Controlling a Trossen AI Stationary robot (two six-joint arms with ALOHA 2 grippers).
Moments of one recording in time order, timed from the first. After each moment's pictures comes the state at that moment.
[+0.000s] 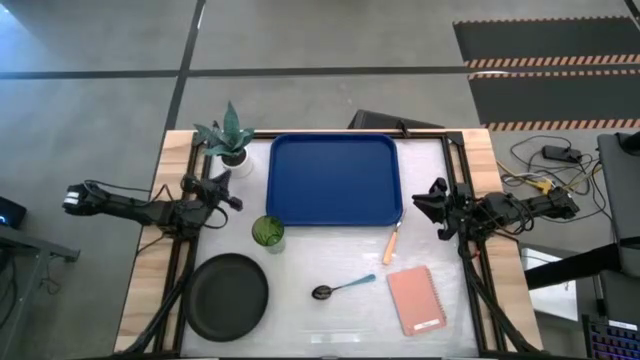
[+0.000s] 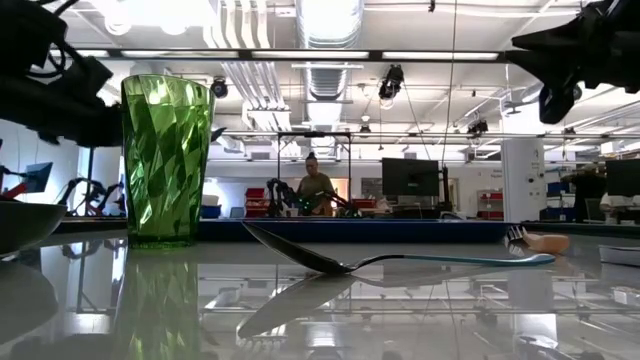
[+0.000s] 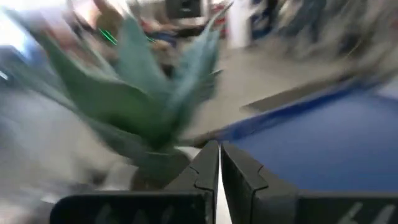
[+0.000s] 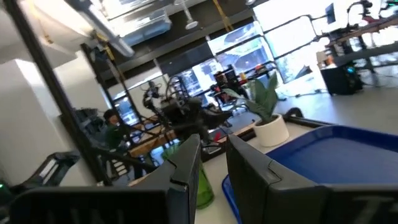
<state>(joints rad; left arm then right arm) -0.15 0.36 0.01 0.07 -1.25 -0.24 0.21 0.05 0.01 0.27 0.38 0.34</state>
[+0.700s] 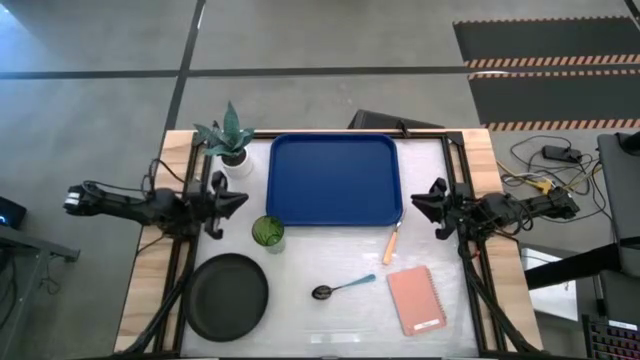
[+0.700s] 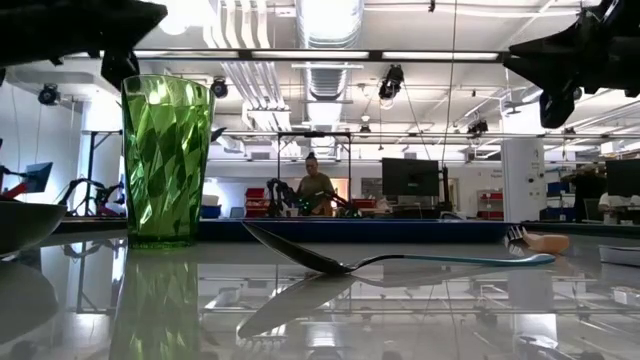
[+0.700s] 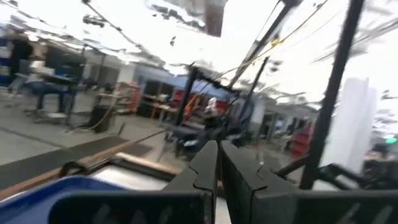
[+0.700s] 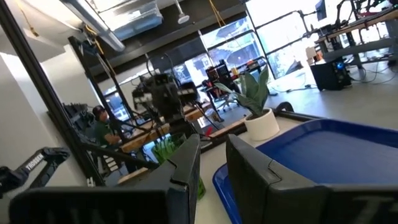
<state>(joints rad) -0.15 0.34 0.10 0.56 -0.29 -0.19 0.21 0.05 0.01 0.24 0.39 0.34</state>
